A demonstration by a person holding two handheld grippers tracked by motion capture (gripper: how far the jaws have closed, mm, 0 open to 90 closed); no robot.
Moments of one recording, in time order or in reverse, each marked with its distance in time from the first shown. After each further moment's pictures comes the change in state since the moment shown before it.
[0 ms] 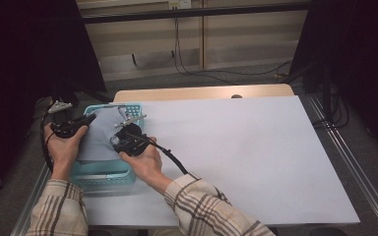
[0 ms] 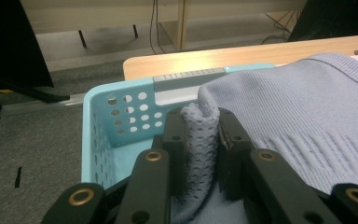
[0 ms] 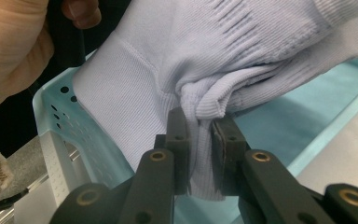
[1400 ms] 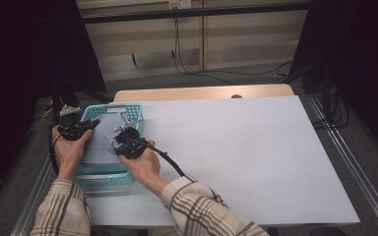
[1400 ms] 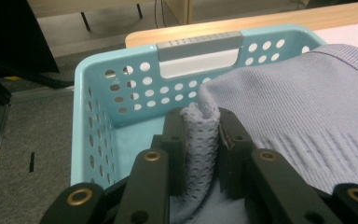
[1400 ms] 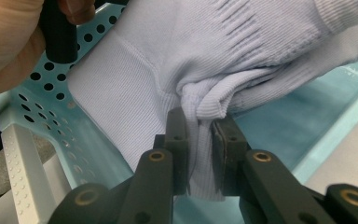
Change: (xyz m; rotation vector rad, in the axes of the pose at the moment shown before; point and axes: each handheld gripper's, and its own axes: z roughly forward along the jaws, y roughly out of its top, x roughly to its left) left arm 0.001 -0.016 0.022 0.090 0.023 0.028; right arm 0.000 -0.010 0.019 0.060 -0.050 0.048
